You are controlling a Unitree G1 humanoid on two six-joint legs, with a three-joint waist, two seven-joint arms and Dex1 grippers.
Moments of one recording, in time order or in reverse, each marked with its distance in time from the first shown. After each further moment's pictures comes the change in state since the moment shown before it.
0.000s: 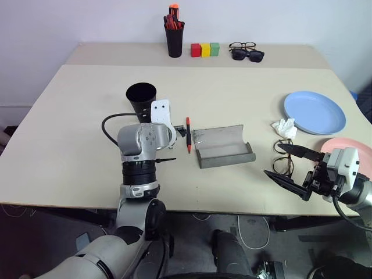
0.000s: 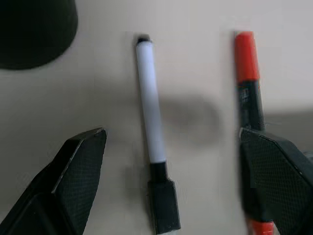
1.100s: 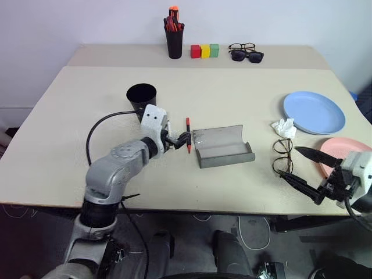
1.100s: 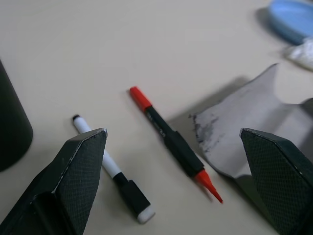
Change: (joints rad) left arm 0.402 0.395 -0.392 -0.415 -0.232 -0.375 -0.480; right arm 0.063 0.005 -0.096 -0.059 0.026 0.083 -0.060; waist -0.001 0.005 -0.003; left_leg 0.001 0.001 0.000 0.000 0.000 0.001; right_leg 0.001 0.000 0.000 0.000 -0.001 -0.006
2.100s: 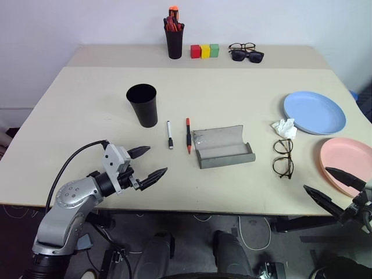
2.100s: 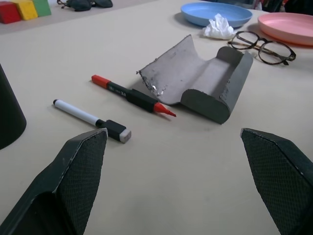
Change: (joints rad) left arm 0.528 0.347 0.138 -0.085 -0.015 -0.732 -0.648; right arm 0.264 0.058 -0.185 0.051 -0.037 -0.015 -0.041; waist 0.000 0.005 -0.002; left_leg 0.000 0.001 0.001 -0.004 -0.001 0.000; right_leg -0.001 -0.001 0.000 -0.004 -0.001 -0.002
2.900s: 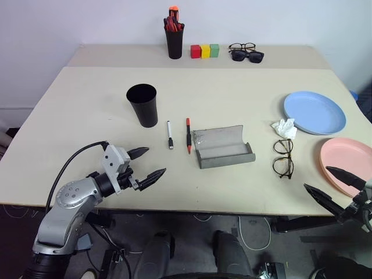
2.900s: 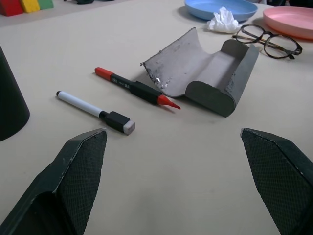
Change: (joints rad) left arm 0.008 0.000 0.000 0.023 0.013 -0.006 -0.004; right arm 0.000 0.000 0.000 -0.003 0.001 0.006 -0.016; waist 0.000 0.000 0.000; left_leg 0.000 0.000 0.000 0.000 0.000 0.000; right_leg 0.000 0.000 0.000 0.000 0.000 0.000
